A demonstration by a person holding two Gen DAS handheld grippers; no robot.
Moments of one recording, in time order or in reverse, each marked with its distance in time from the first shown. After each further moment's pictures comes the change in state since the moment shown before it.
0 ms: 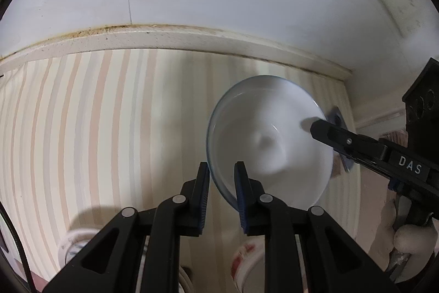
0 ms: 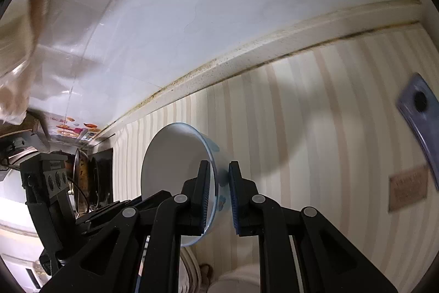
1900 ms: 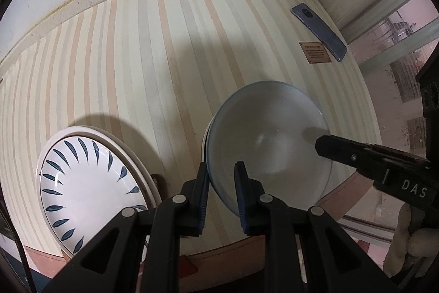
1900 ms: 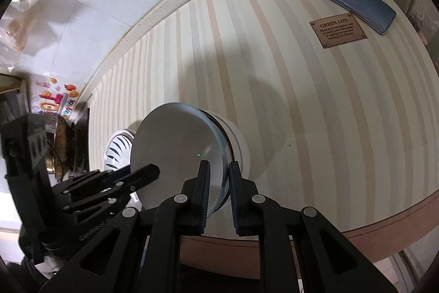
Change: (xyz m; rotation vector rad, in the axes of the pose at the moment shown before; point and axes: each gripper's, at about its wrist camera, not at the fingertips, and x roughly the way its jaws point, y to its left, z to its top) left arm 0.010 -0.055 -0.140 0.248 0.137 0.097; right arm -0.049 -0.053 -0.175 0.062 0.076 -0.124
